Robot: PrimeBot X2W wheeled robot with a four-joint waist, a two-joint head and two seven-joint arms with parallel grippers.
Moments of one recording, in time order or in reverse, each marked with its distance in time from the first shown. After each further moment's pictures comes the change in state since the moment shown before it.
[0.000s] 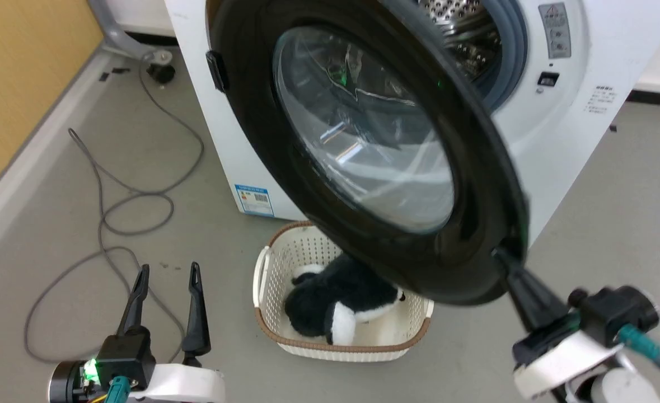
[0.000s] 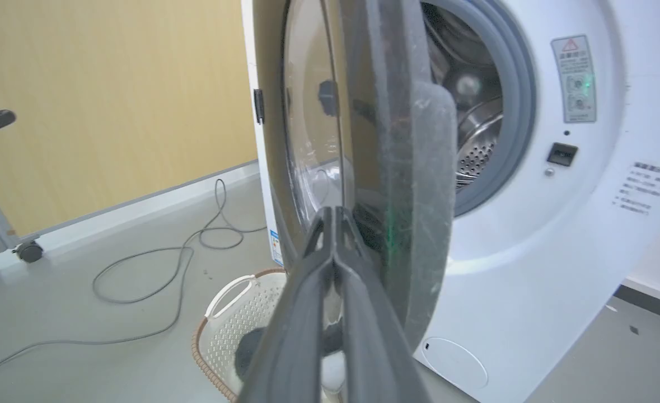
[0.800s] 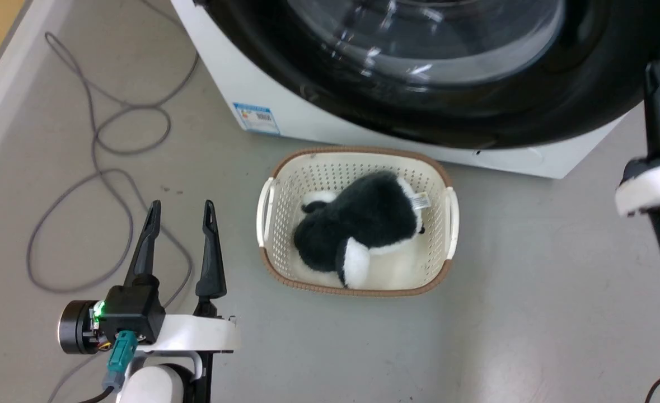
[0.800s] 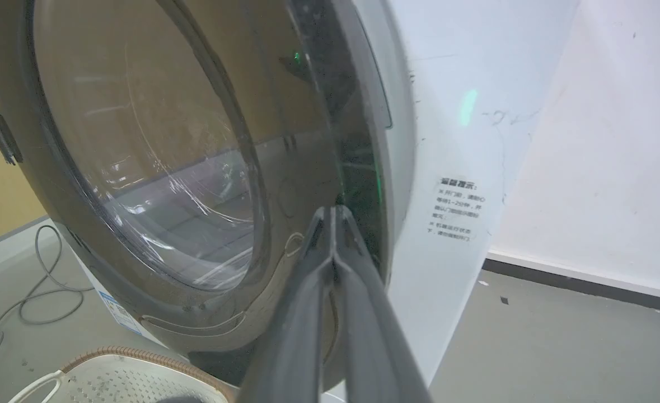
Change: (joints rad) left arm -0.148 -0.073 0.023 -0.024 0.053 -0.061 0.000; right arm -0.496 -0.006 -0.319 0.339 -0.079 -0.001 0.000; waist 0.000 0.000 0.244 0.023
